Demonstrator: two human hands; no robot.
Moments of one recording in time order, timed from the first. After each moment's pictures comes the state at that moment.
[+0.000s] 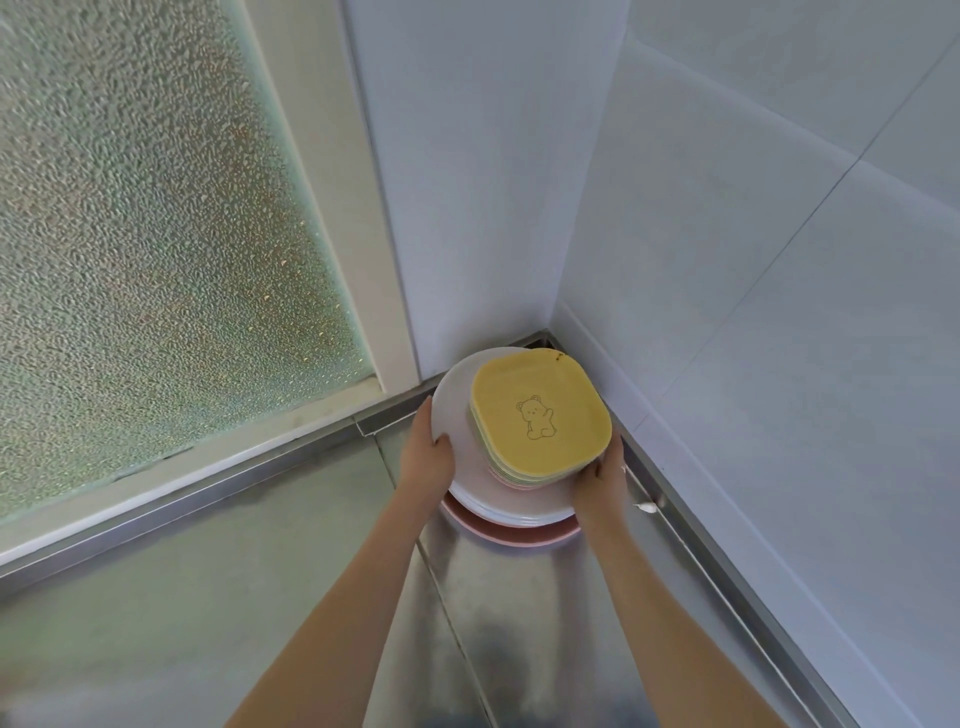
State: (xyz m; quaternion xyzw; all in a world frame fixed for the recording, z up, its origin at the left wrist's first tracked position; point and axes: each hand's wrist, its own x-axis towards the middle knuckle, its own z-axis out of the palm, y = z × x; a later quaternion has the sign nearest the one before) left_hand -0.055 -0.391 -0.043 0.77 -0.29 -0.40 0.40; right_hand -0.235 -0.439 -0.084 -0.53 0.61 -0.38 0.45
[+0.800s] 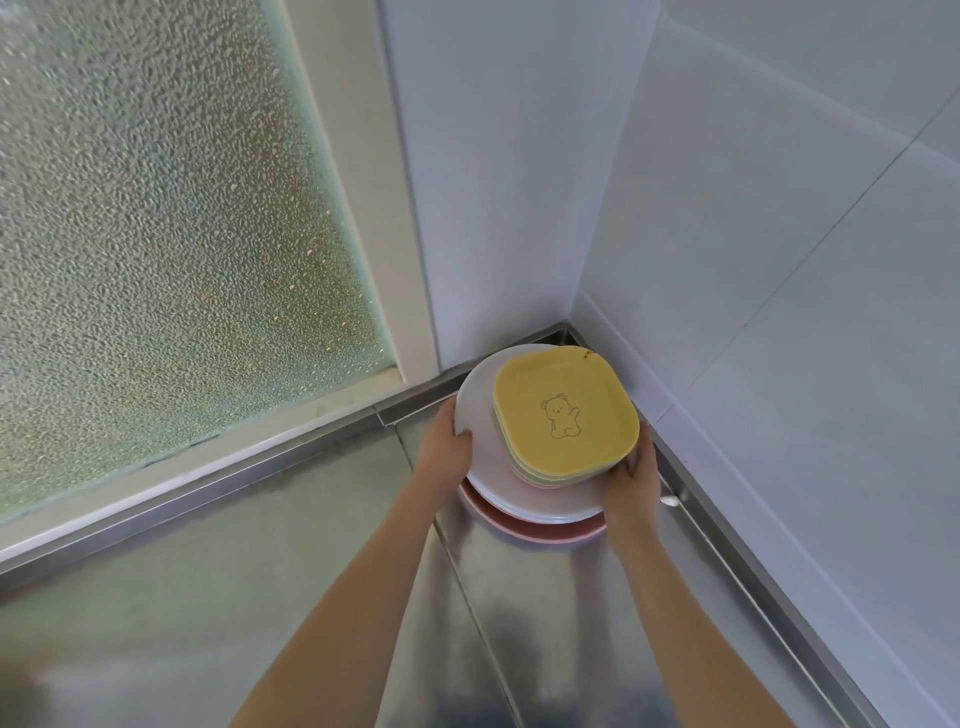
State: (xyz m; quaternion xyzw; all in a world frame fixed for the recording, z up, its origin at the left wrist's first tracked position) left_hand -0.049 -0.388 -0.039 0.75 -0.30 -0.44 0.39; right_hand -0.241 -0.431 -0.082 -0.46 0.65 -0.38 0.48
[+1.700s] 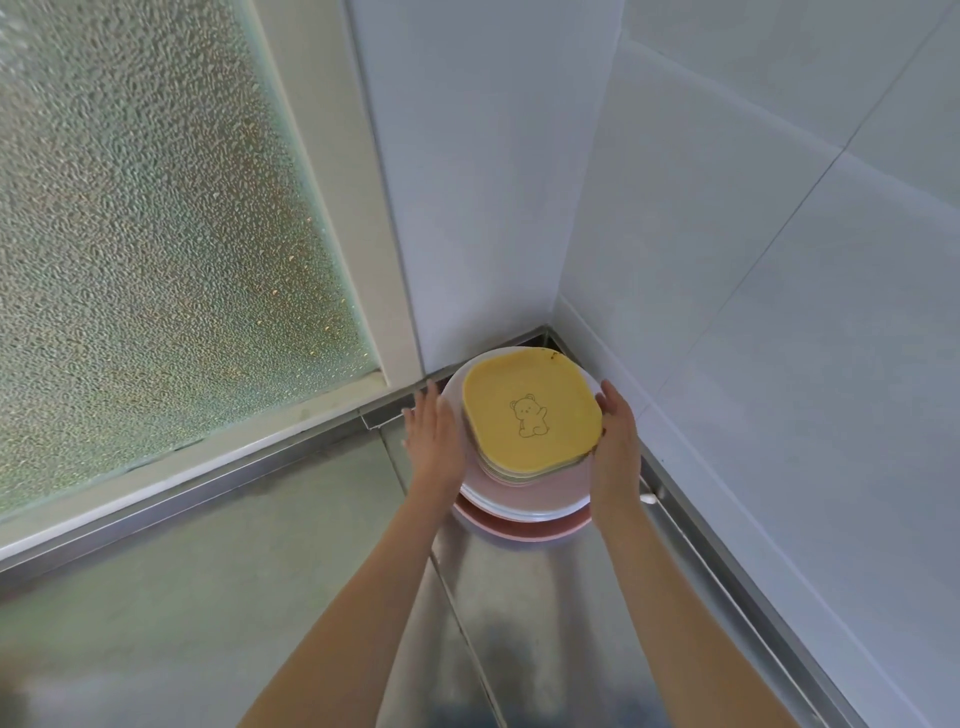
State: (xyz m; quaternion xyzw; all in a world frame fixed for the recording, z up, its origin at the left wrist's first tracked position) left_hand -0.070 -0.396 -0.044 0.79 -0.31 -0.34 0.40; right_hand -0.230 -0.445 -0.033 -0.42 0.59 -0.43 0.54
